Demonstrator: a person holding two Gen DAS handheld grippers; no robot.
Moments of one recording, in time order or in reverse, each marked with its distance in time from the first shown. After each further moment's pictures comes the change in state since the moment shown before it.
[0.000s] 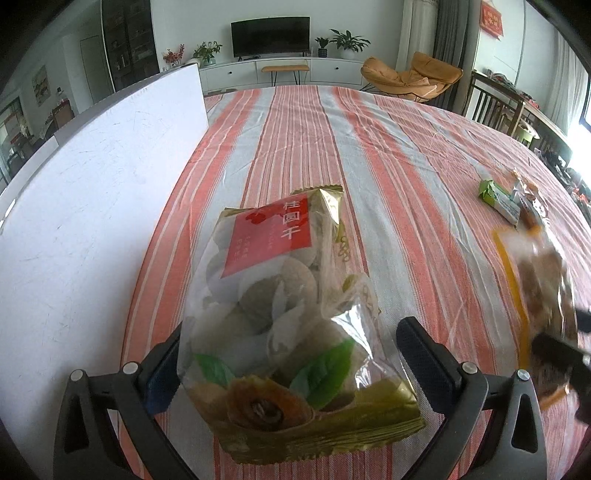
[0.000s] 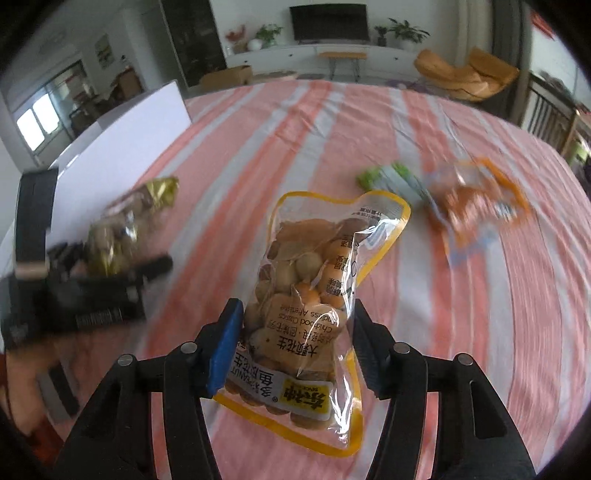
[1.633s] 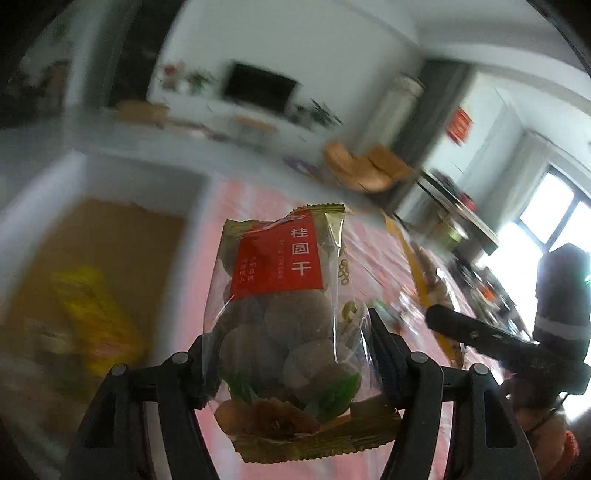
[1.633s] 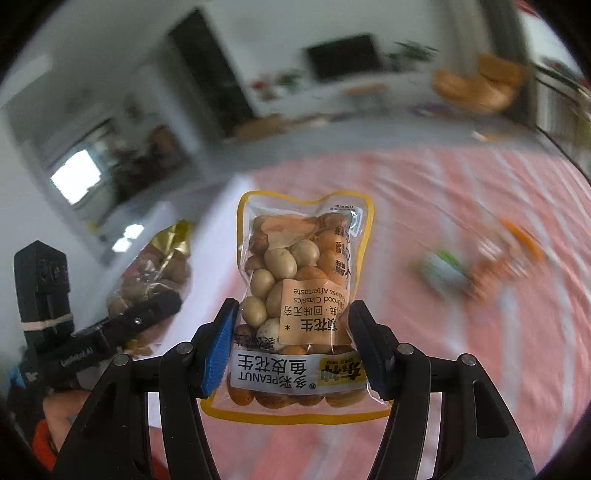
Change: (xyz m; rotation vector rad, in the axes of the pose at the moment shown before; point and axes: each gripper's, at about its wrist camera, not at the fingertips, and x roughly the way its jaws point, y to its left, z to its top) left arm -0.183 0.115 0.032 -0.242 -0.250 -0.327; right arm -0.136 0.057 0.079 0.056 -0.183 0.267
